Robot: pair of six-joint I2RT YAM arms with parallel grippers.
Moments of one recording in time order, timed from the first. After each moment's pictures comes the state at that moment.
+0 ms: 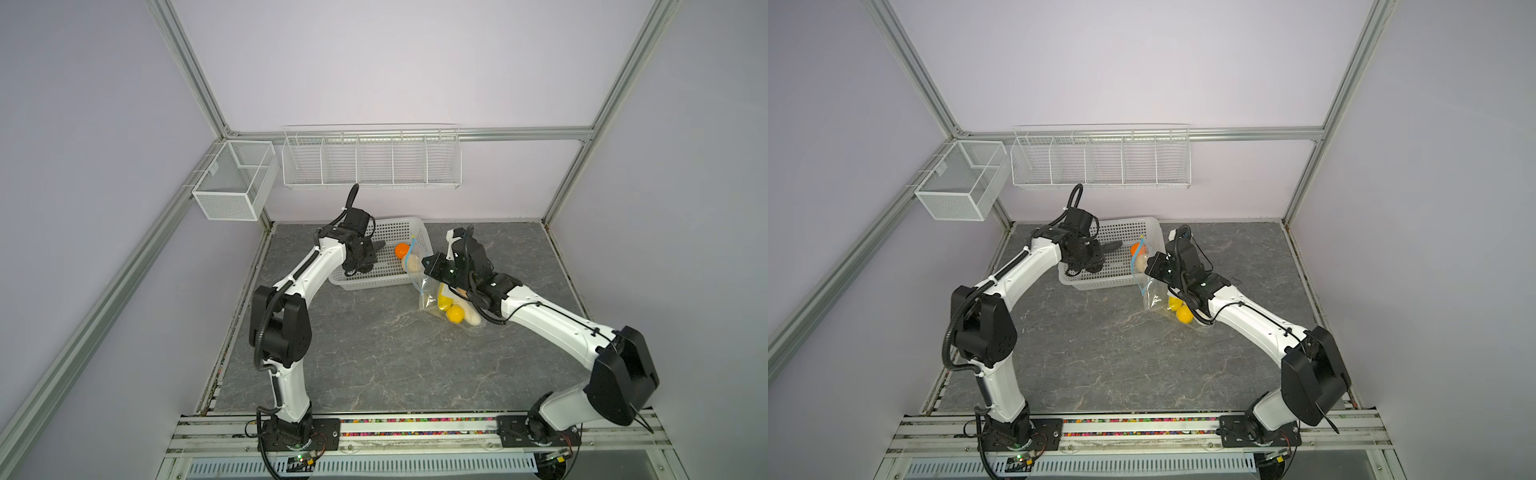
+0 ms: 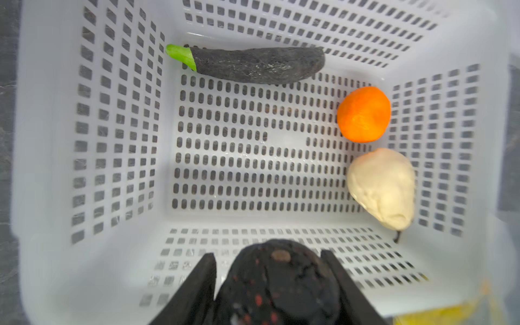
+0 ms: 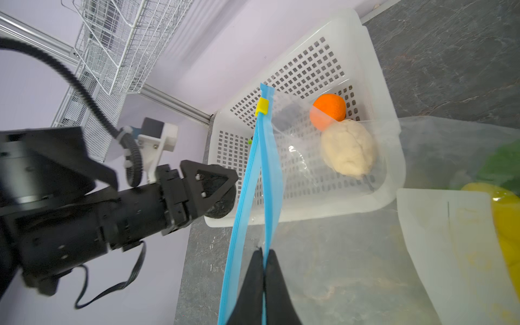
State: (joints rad) left arm -0.41 1.86 1.67 -0.83 0.00 -0.59; right arm 0.66 1.50 1.15 -0.11 -0.03 0.91
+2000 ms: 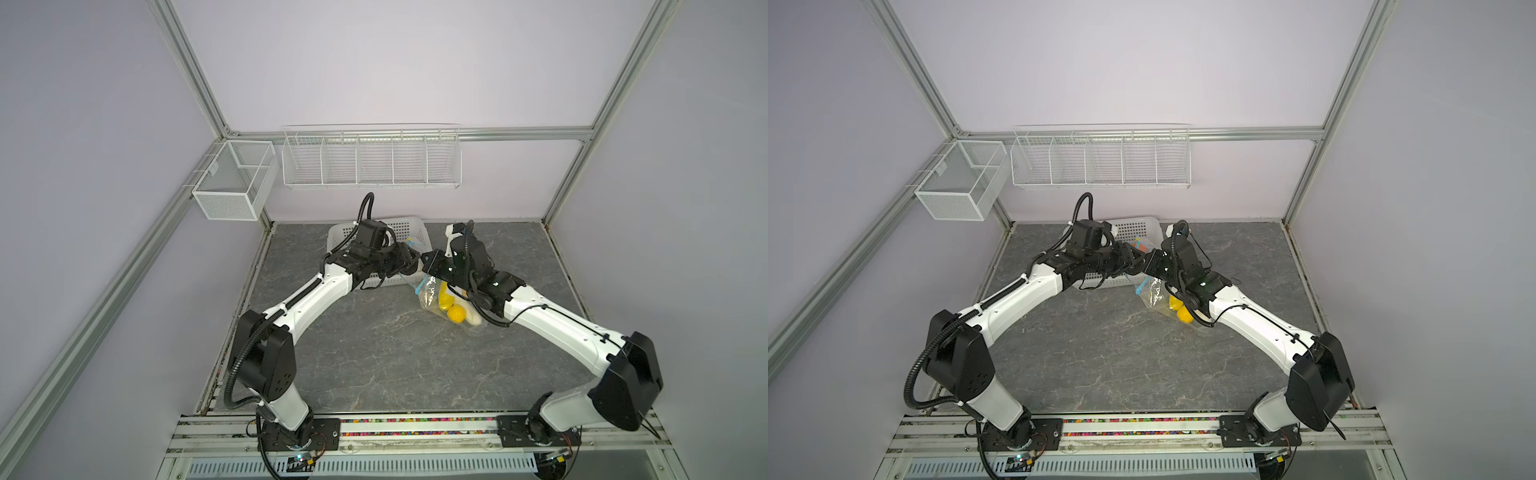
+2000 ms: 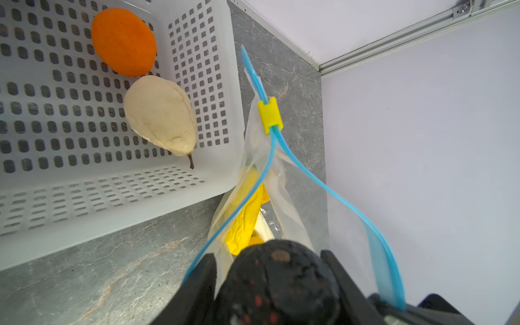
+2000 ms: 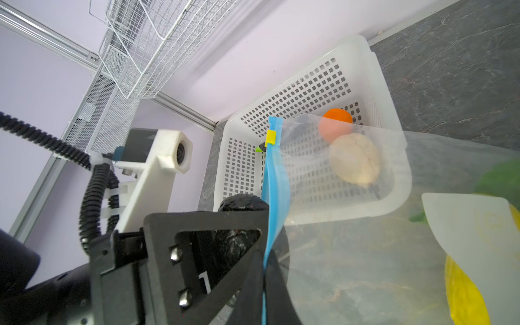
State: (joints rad) left arm -0.58 1.66 1.39 -0.35 0.37 -0.86; right arm 0.71 1.47 1.21 -0.17 0.05 0.89
